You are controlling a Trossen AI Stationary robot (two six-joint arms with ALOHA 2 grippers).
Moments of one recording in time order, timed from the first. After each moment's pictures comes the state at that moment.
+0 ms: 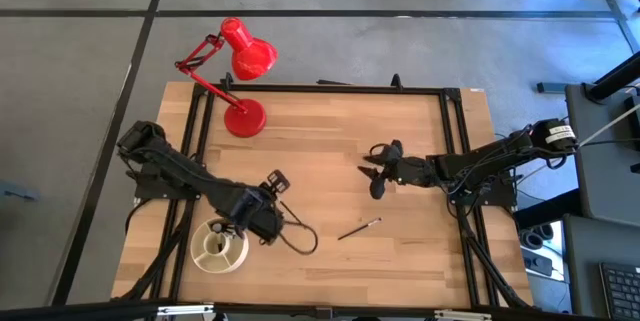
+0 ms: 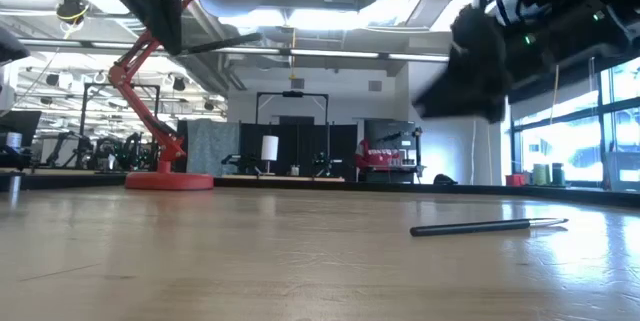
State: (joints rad) left arm -0.51 1.63 1.34 -1.22 -0.56 0.36; right arm 0.15 1.19 0.40 0.39 0.49 0.46
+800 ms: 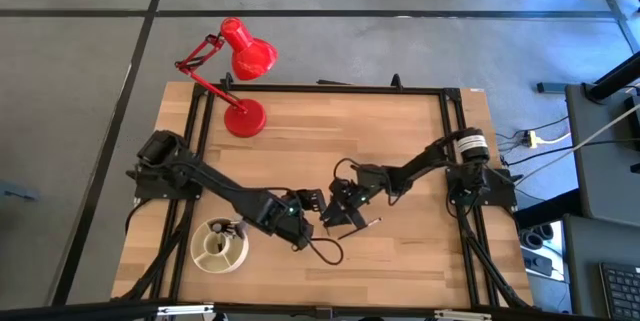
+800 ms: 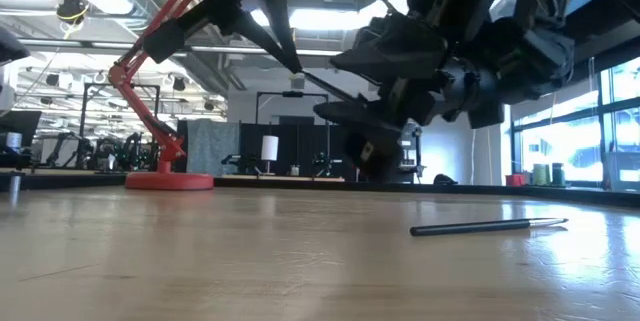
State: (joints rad) left arm -0.43 1.81 1.34 -0.70 -0.83 1.10; right arm 0.11 1.94 0.71 1.10 -0.51 0.70
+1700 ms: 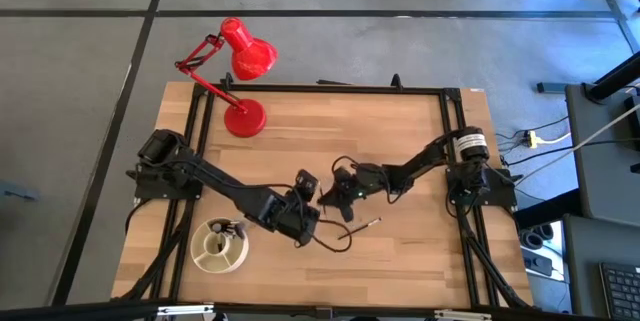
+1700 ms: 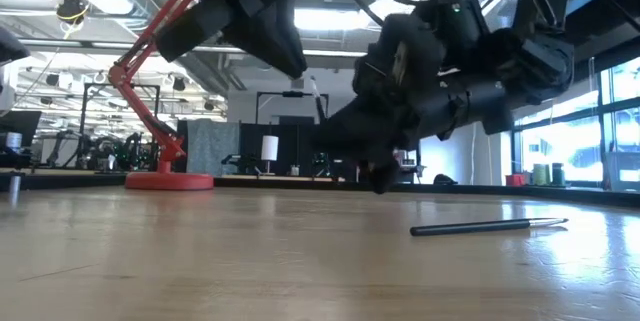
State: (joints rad) left arm -0.41 1.81 1.34 -0.69 -0.80 0.32; right arm 0.08 1.93 0.67 1.03 -0.16 0.57
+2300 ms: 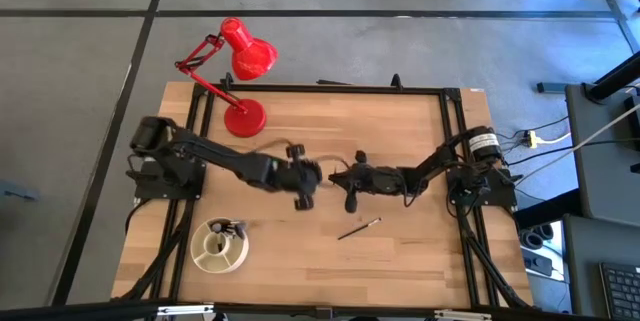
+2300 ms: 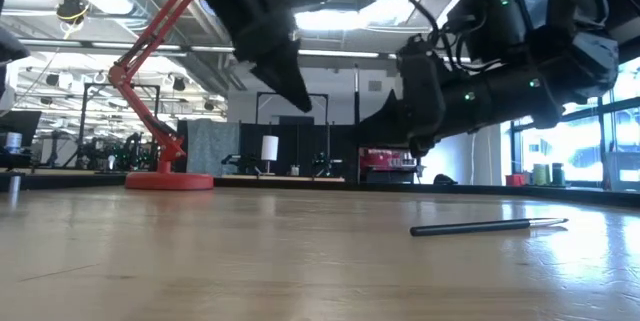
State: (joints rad) left arm -0.17 1.68 1.14 -0.42 -0.48 -0.16; right arm 0.14 1.85 0.52 1.14 0.34 0.17
